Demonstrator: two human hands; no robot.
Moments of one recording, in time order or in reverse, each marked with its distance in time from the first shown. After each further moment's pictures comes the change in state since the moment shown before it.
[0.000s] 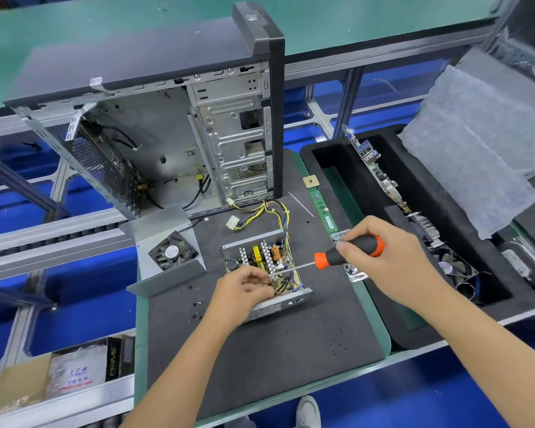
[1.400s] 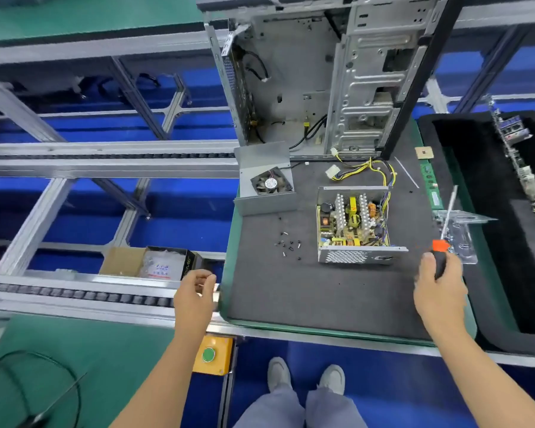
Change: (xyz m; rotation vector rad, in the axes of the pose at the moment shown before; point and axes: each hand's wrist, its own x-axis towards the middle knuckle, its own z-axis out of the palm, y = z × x) left_hand -0.158 -0.175 -0.110 0.109 0.823 -0.153; right_hand -0.057 0.106 0.120 0.035 0.239 0.313
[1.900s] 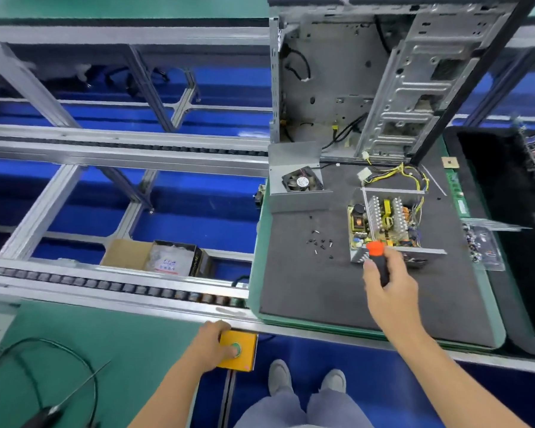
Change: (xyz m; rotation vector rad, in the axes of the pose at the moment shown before) left_hand -0.018 -0.116 -0.041 0.431 -0.735 -0.188; right_hand -0.105 -0.071 0.071 0.019 -0.324 -0.318
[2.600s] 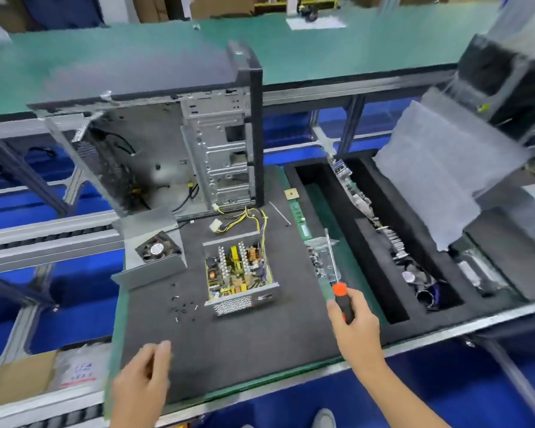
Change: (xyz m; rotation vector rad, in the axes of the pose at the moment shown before) left_hand -0.039 0.155 -0.041 -0.351 0.559 0.368; right_hand -0.008 0.055 -0.086 0.028 0.254 0.216
